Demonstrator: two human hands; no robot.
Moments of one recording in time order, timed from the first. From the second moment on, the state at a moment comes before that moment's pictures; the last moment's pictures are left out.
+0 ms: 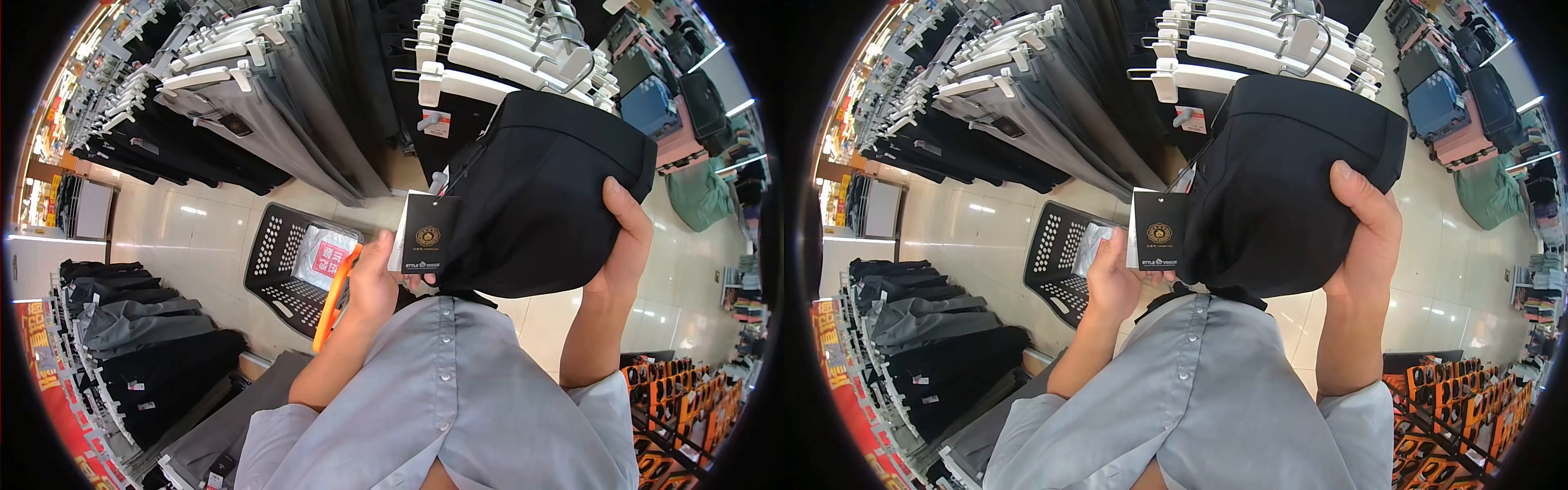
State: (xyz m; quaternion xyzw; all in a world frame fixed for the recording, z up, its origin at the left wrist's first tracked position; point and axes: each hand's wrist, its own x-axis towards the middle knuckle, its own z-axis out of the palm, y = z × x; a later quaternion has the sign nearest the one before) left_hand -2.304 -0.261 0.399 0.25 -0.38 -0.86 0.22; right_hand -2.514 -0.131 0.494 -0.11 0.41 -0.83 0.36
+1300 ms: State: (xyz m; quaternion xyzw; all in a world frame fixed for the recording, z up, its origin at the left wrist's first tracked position) left_hand -2.294 -0.265 0.415 0.19 -0.49 -0.84 0.15; right_hand -2.498 -0.156 0.471 -0.11 0.41 -0.79 0.44
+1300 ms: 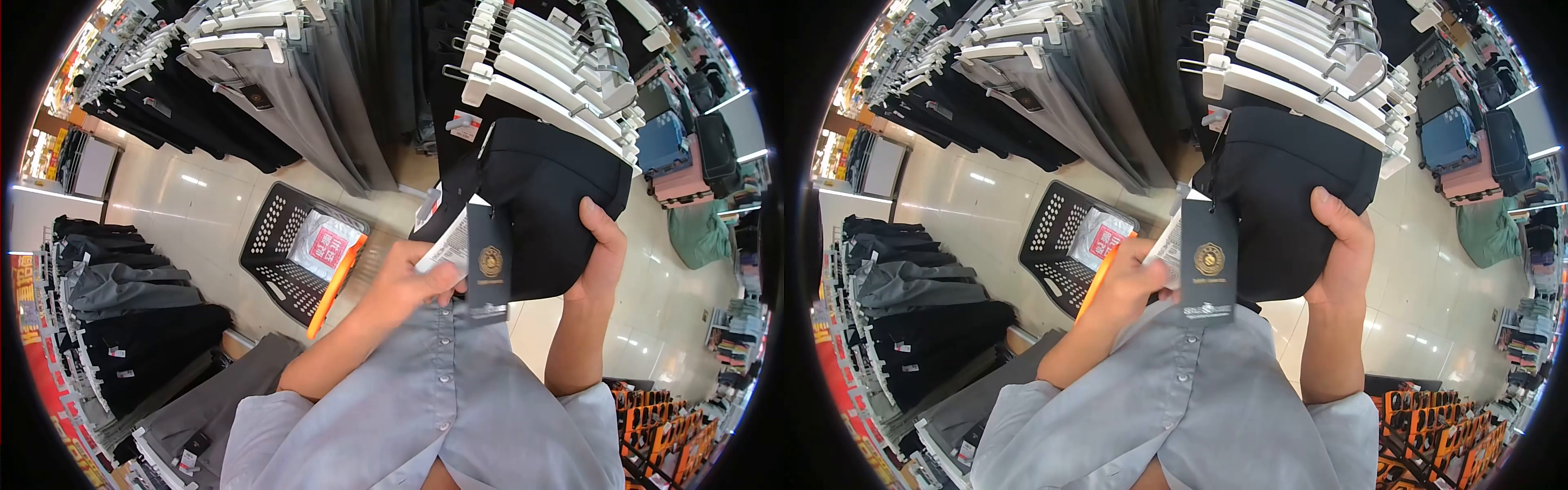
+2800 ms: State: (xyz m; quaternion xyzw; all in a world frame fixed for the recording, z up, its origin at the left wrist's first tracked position) left_hand -2.318 -0.244 0.436 0.27 -0.25 -0.92 0.16; right_hand -2.435 -0.151 0.416 -0.25 0.65 -0.70 0.16
